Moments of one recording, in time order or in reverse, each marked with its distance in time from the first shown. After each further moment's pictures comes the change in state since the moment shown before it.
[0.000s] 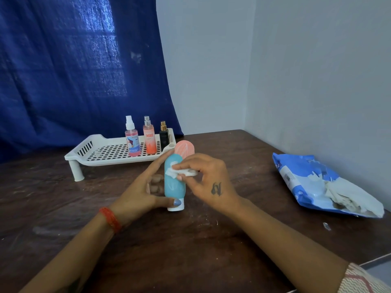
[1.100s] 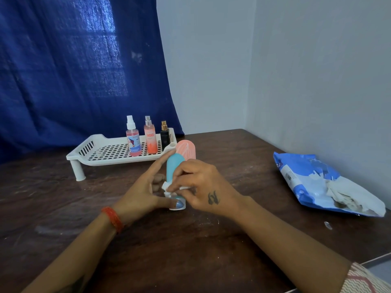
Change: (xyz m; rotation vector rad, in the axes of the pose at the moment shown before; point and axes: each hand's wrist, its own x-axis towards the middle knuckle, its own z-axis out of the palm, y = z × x) left_hand -0.001 0.002 0.001 0.034 0.008 -0.011; right_hand 0.000 -0.008 -0.005 -0.156 -0.270 -0.264
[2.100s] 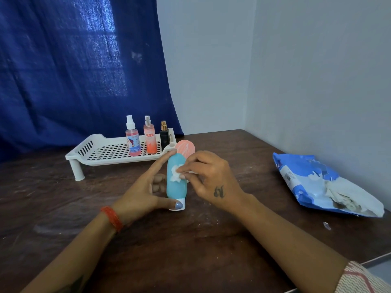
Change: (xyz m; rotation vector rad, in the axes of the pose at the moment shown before) left_hand 0.001 -0.001 0.000 -0.002 -0.013 -0.002; right_hand -0.004 0.014 0.000 -0.116 0.224 0.104
